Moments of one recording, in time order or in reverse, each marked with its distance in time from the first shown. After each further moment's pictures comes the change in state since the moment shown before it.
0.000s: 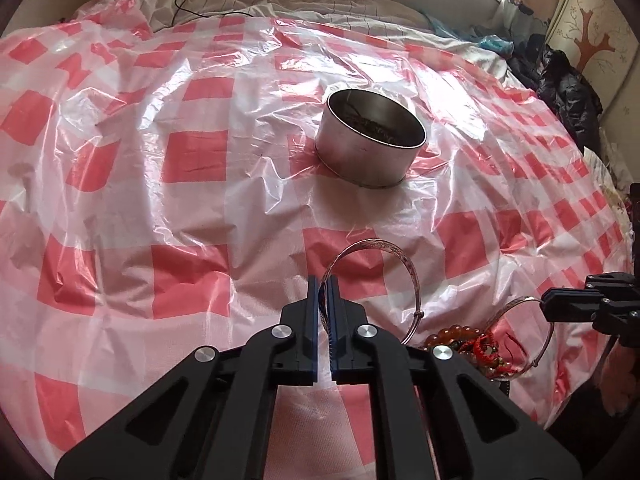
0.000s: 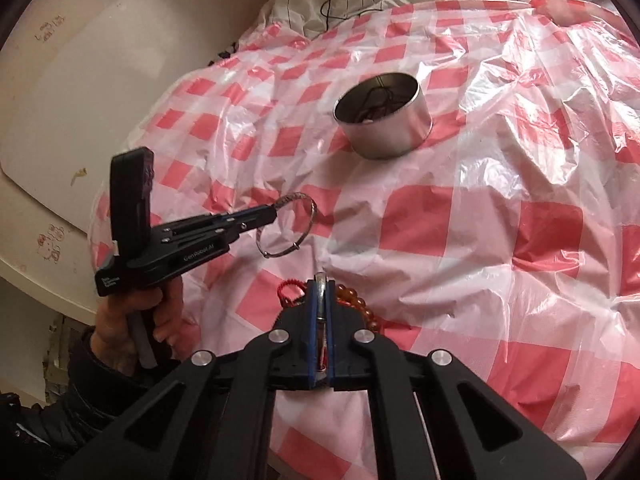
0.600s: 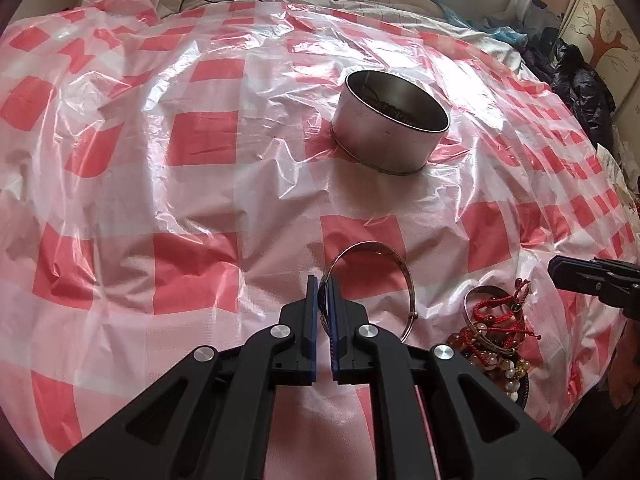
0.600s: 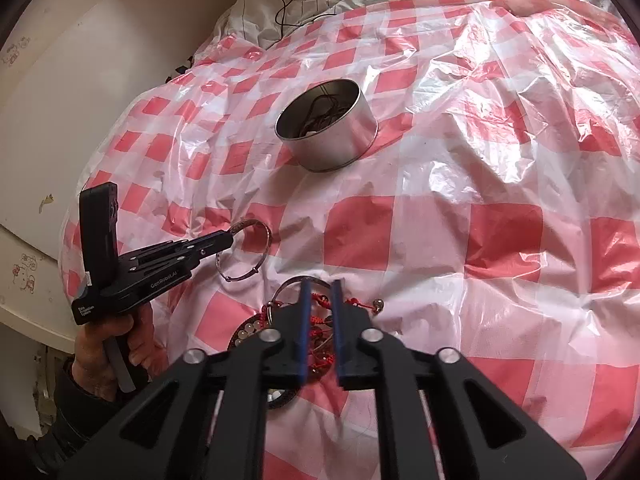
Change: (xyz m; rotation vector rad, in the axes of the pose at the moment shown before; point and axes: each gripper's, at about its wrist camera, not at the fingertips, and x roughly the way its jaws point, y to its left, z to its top) left arm 0.017 0.005 -0.003 -0.010 0.046 0.042; right arm 0.006 -0.023 0.010 0.060 -0.011 -0.163
